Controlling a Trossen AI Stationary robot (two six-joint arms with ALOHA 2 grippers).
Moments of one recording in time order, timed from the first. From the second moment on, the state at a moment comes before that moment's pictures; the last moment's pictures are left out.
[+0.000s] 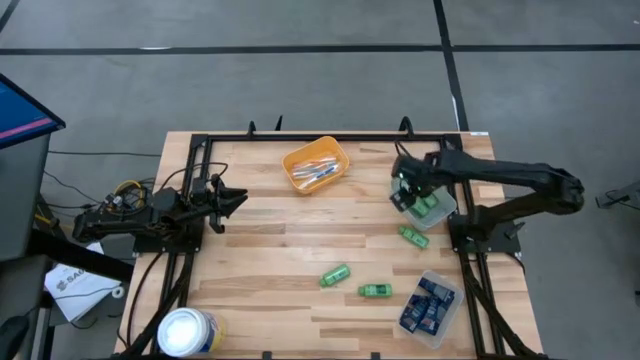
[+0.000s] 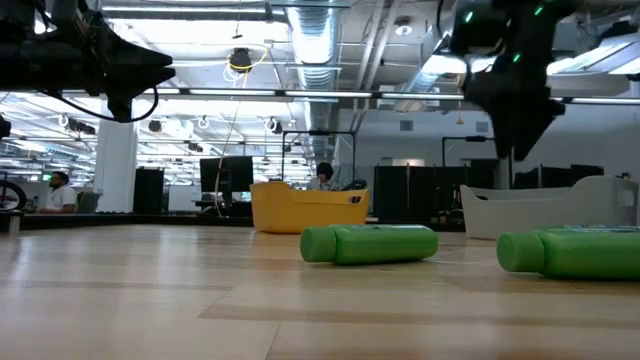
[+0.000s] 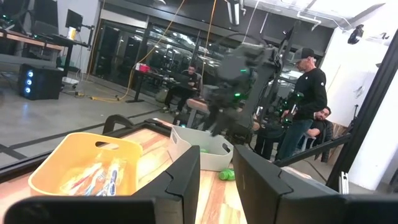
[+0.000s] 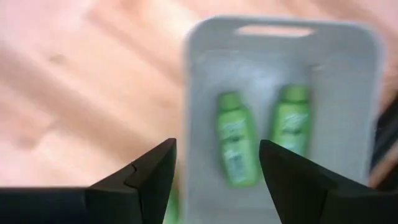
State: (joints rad) left arm 0.07 0.00 0.01 0.17 -0.21 -0.29; right arm -0.29 1.23 0.95 -1.11 0.17 0.62
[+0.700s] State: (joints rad) left arm 0.07 0.00 0.01 0.17 -0.22 -0.29; right arm 0.36 1.17 0.78 -1.14 0.06 1.26
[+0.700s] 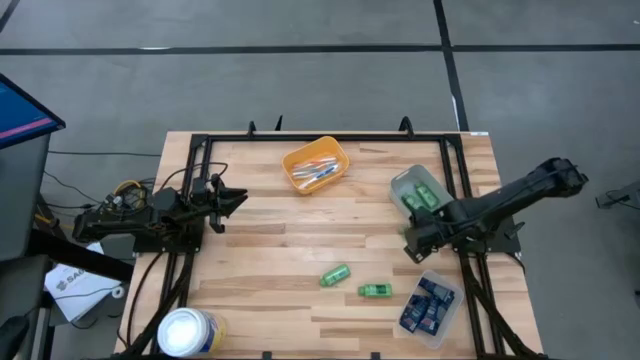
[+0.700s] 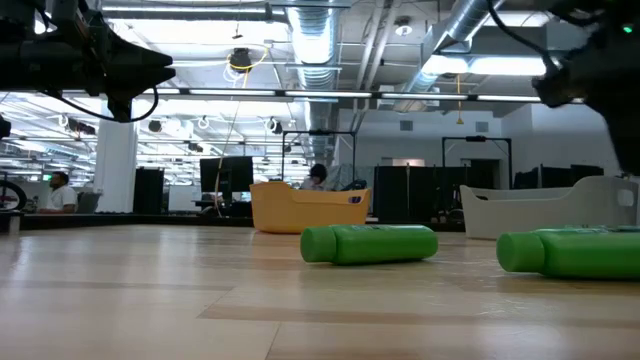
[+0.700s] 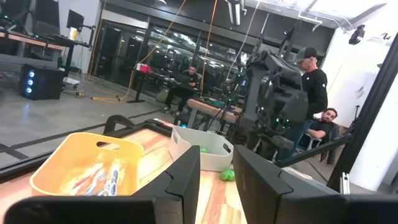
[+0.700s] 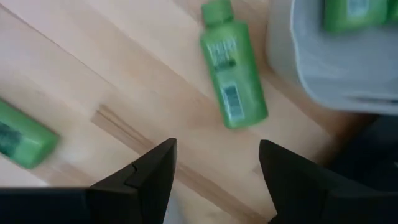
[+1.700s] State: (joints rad) left arm 0.07 0.00 0.01 0.17 -0.21 -0.29; right arm 0.23 1.22 0.56 -0.77 0.01 0.94
